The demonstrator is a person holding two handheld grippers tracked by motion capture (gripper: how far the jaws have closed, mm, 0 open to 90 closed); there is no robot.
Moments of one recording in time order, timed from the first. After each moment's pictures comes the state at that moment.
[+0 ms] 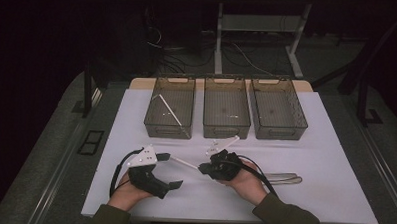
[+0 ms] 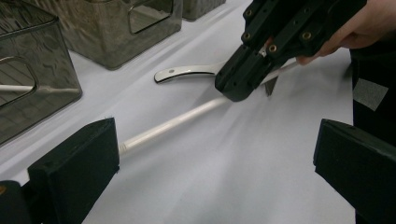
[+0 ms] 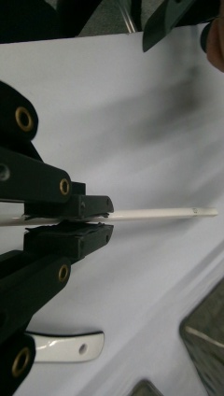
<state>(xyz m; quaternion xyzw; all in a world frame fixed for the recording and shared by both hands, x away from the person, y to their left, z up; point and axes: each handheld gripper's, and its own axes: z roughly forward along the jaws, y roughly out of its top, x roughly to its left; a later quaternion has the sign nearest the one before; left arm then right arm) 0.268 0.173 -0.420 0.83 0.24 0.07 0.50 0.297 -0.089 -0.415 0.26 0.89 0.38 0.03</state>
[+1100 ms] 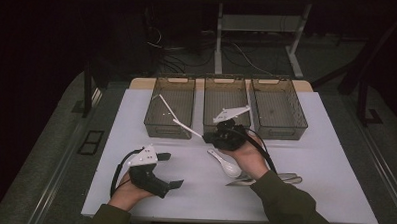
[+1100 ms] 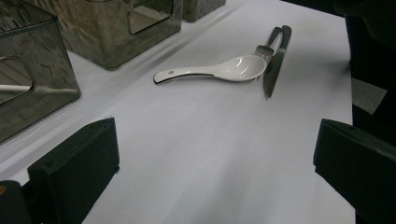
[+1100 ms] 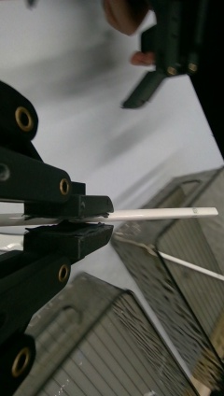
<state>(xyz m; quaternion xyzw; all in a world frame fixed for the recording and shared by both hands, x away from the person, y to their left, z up) 0.270 0.172 -0.420 0.83 0.24 0.07 0.51 0.346 -0.100 -0.362 0.30 0.85 0.42 0.08</state>
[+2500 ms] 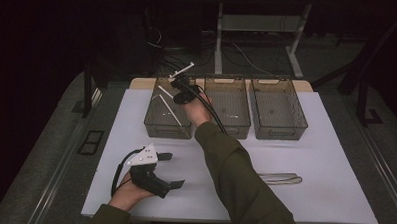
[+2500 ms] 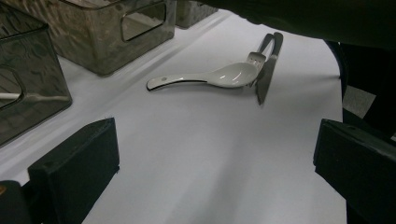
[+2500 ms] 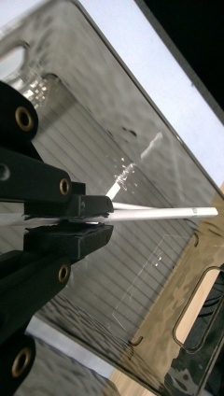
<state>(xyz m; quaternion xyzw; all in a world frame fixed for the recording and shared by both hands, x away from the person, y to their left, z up) 0.270 0.169 -0.420 0.82 0.24 0.06 0.52 0.496 0.029 -0.360 0.42 0.84 0.33 0.12</state>
